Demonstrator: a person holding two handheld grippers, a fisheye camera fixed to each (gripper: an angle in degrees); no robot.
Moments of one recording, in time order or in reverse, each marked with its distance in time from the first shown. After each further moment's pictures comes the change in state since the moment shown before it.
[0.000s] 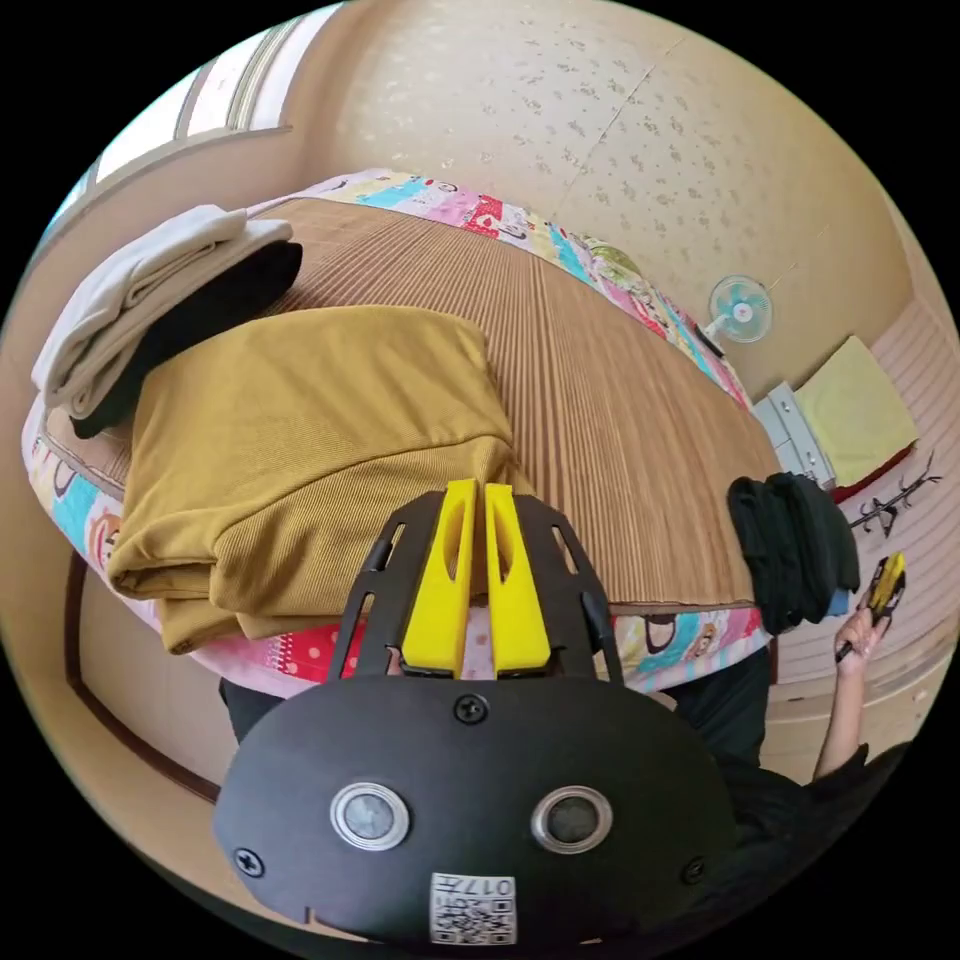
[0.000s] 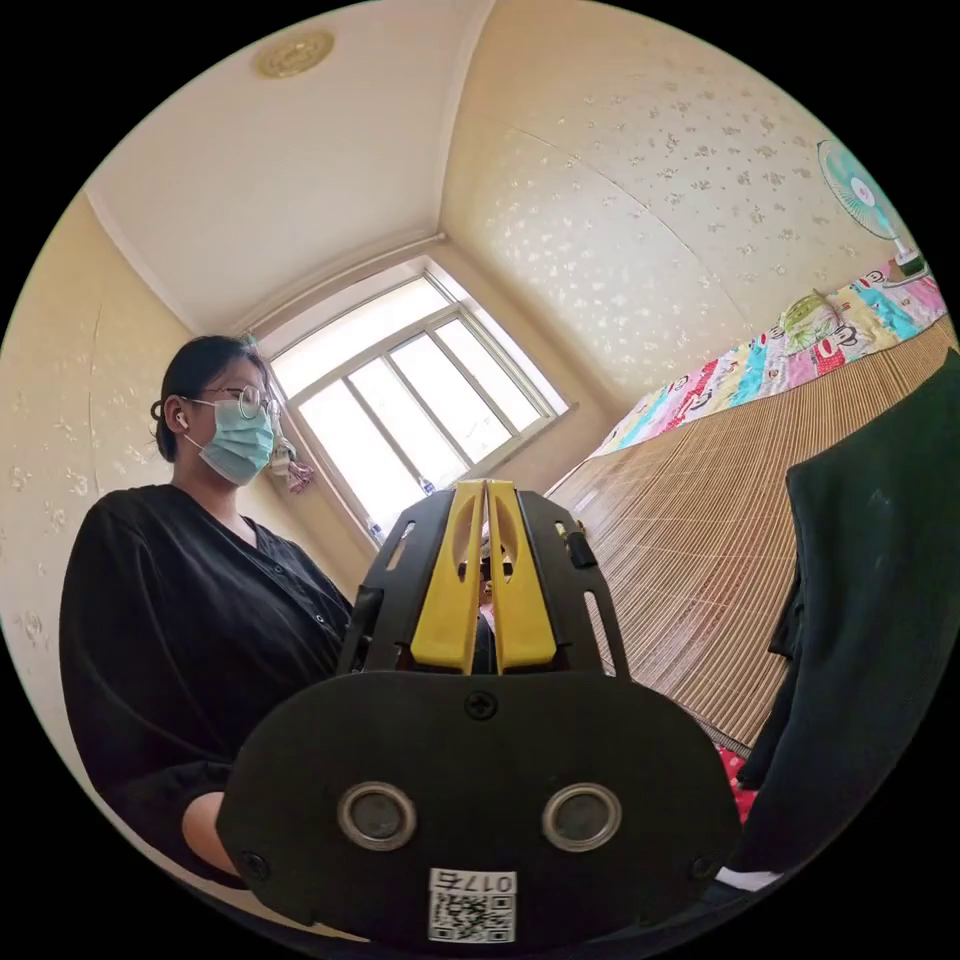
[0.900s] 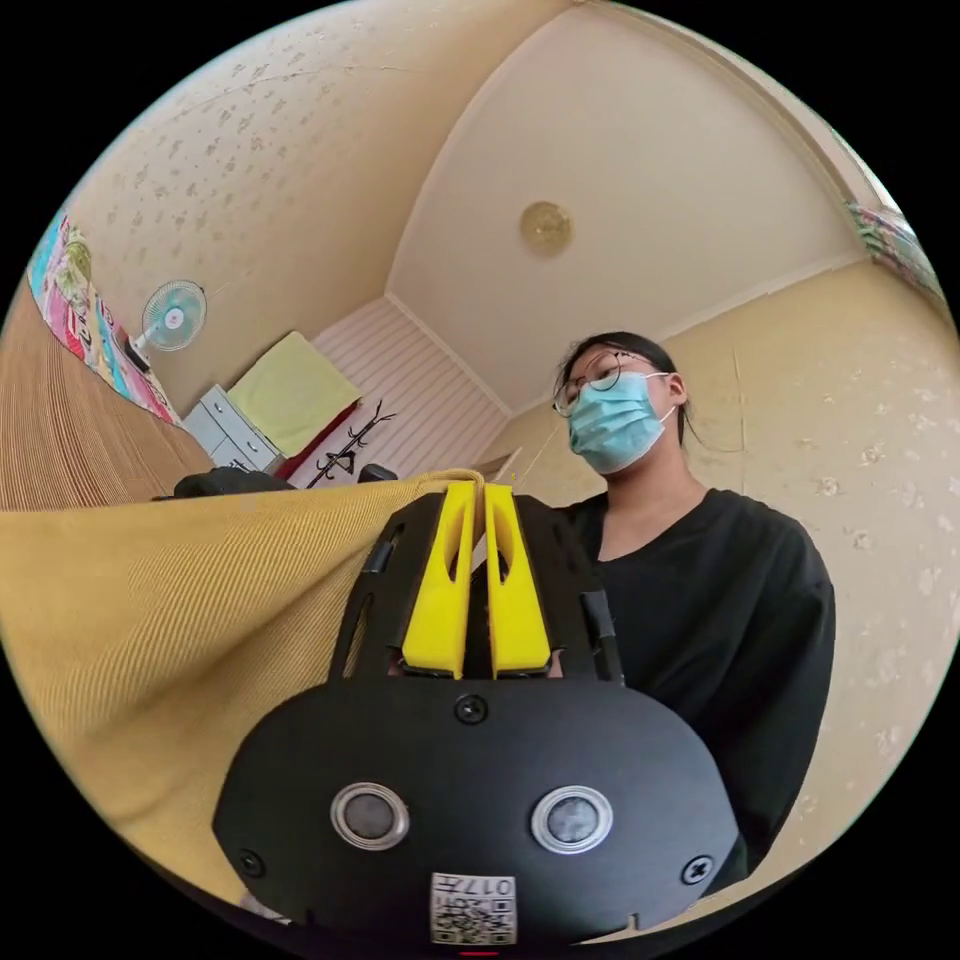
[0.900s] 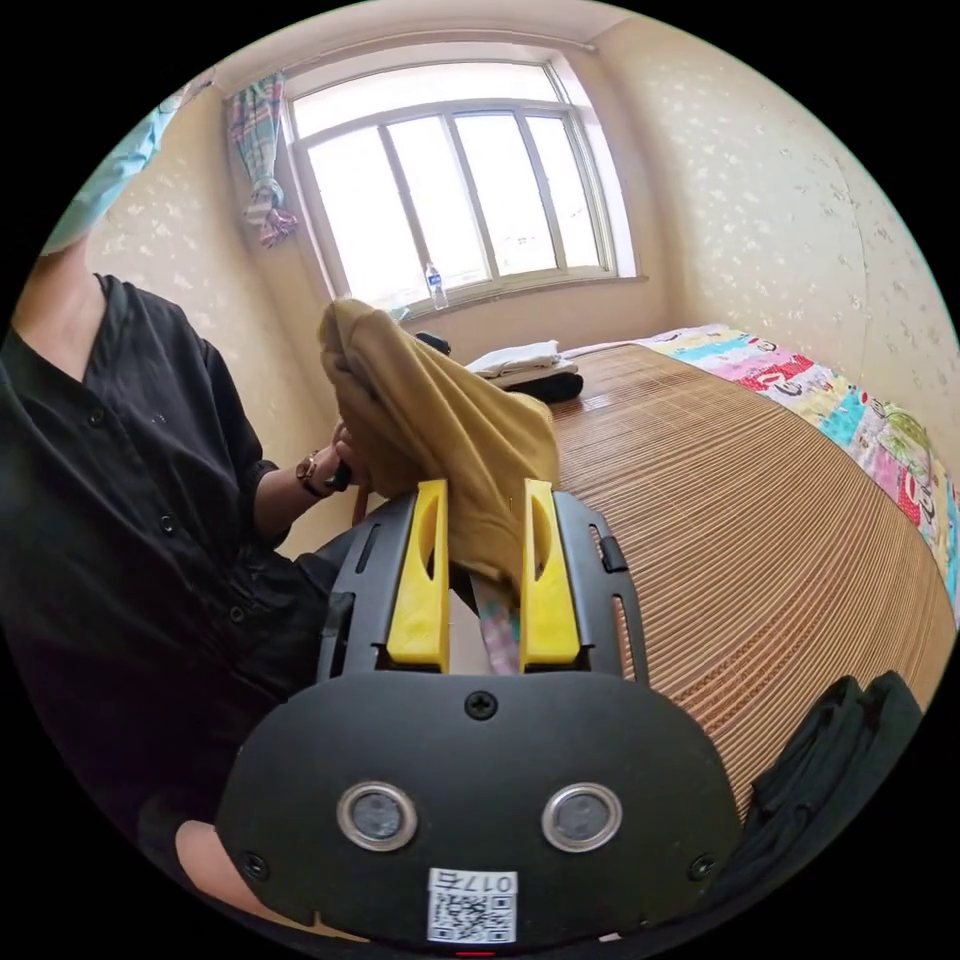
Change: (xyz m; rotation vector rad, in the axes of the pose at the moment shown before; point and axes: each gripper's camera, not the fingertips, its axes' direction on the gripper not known) left arm 0.106 -0.004 -0.100 0.051 1.613 0.528; right arm -0.058 0.000 0.264 -0.604 0.140 -0.386
